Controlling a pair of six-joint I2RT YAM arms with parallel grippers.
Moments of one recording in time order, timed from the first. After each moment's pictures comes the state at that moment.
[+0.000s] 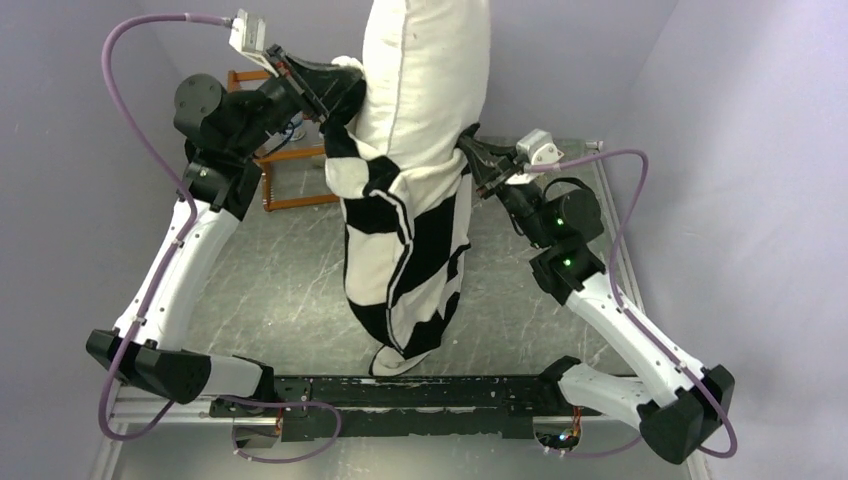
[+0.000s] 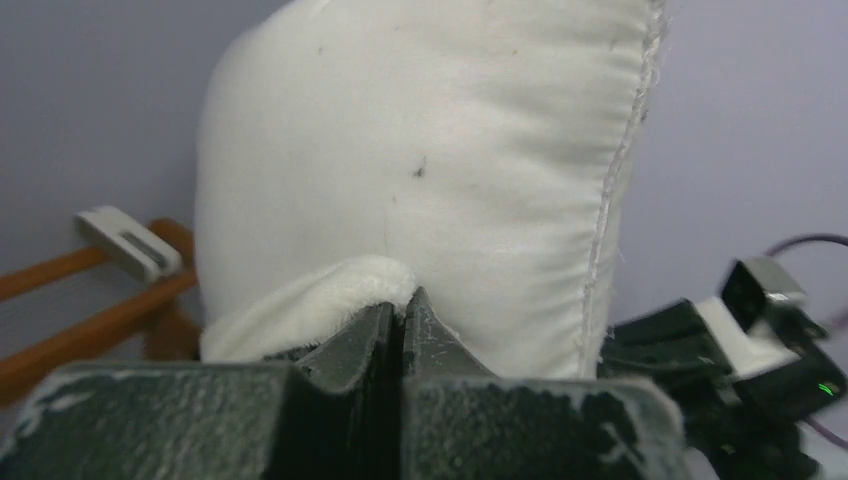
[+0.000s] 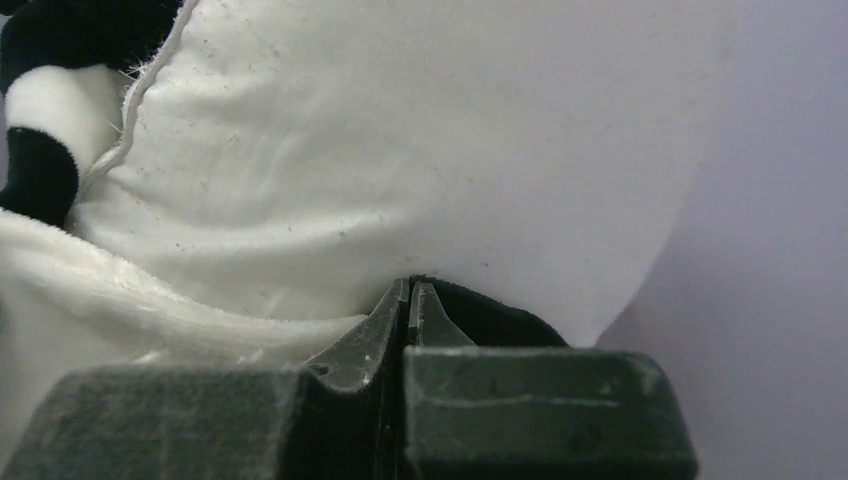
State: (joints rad) left arm -0.33 1.37 1.66 0.09 0.46 -0.52; right arm 0.57 1.07 1.01 0.52 -0.13 -0.14
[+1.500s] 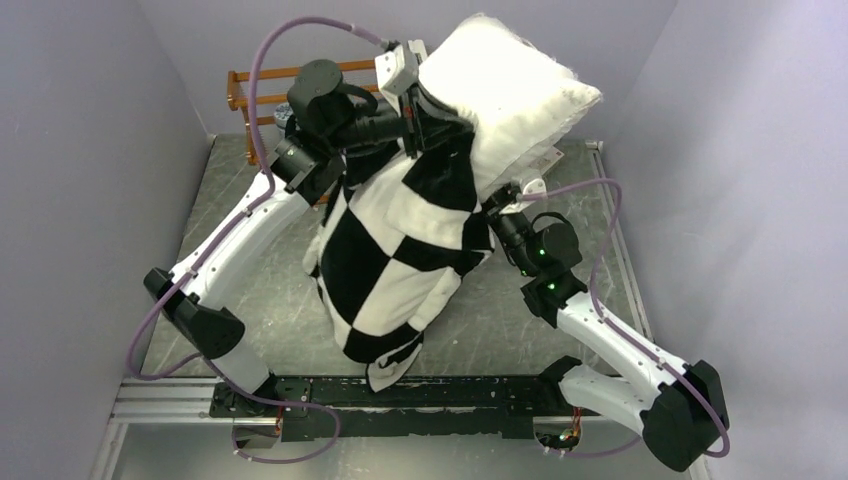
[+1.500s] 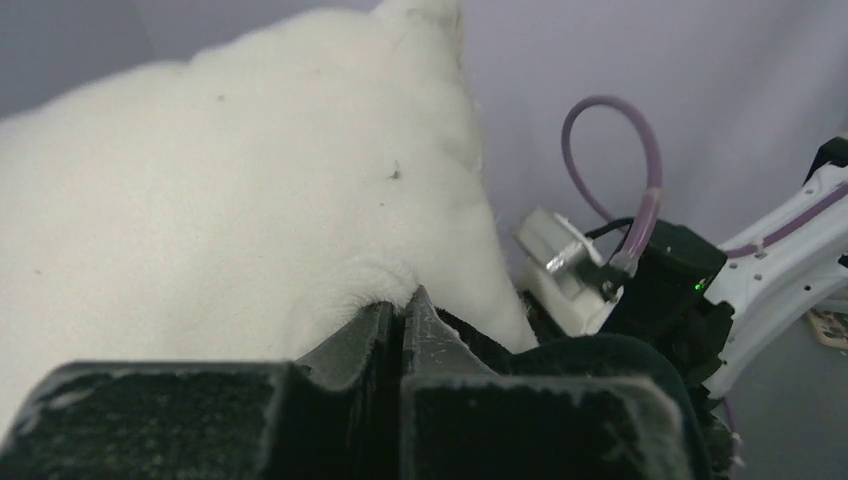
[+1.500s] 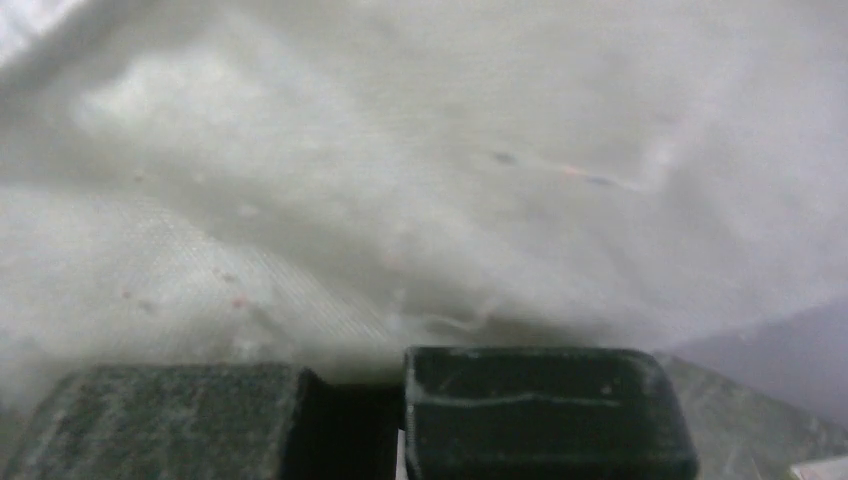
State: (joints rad) left arm -0.70 1.67 1.99 -0.03 0.76 -0.12; right arm 0.58 1.01 0.67 0.70 -0.05 -0.02
